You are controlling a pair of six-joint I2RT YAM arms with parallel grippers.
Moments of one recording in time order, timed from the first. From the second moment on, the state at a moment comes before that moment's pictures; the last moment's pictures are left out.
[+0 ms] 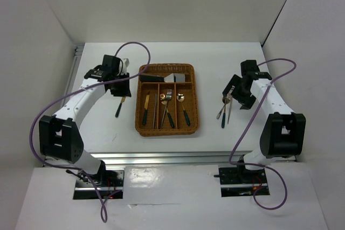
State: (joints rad) left arm -0.19 1.52 1.28 -0.75 0.11 -0.22; right arm -0.02 1.52 1.17 -0.84 0.05 0.61
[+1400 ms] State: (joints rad) left arm -0.01 1.75 1.06 -0.60 0.06 -0.16; right arm -0.02 1.66 1.24 -0.83 -0.03 0.57
